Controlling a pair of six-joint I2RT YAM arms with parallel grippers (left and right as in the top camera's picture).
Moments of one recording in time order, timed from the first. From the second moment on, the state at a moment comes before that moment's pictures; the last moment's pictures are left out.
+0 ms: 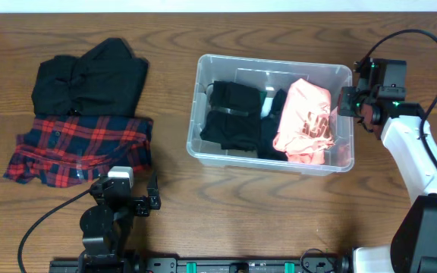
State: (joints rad) left arm 0.03 0.01 0.15 -0.52 0.13 -0.02; right arm -0.07 1.60 1.08 -0.43 -0.06 0.06
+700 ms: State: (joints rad) left arm 0.03 0.01 0.15 -0.52 0.13 -0.02; right arm -0.08 1.61 1.08 -0.42 -0.15 0.00
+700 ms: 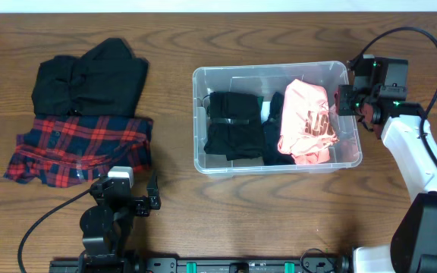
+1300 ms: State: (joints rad) left arm 0.03 0.01 0.15 -0.52 0.13 -0.02; right arm -0.13 1.11 1.10 -0.51 -0.27 0.27
